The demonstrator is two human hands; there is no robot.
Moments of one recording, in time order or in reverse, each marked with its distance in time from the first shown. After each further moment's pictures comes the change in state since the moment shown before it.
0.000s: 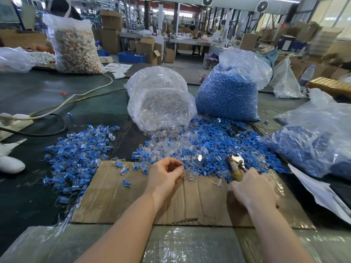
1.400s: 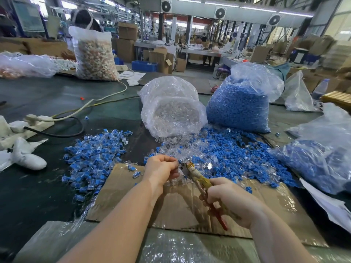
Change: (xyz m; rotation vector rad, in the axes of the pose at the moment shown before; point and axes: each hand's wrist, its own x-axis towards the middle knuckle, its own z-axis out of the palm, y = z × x) left_hand 0.016 0.028 -0.030 -0.179 0.155 -0.207; right_hand -0.053 -0.046 -0.027 0.752 -0.816 -0.282
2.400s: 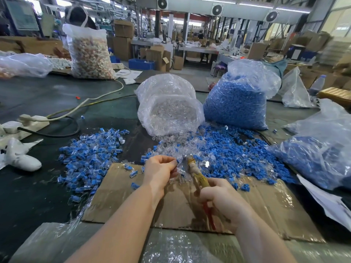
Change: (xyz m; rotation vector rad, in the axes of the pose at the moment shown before) left_hand -0.006 -0.005 0.008 -0.025 0.066 0.012; right_hand 0.003 0.009 0.013 0.183 0.095 -0.059
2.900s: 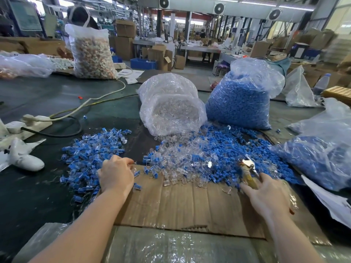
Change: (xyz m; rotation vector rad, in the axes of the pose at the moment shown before) left_hand 0.036 -0.018 -0.090 1.186 0.454 0.350; right_hand 0.042 0.042 -0.085 -0.901 0.820 -0.005
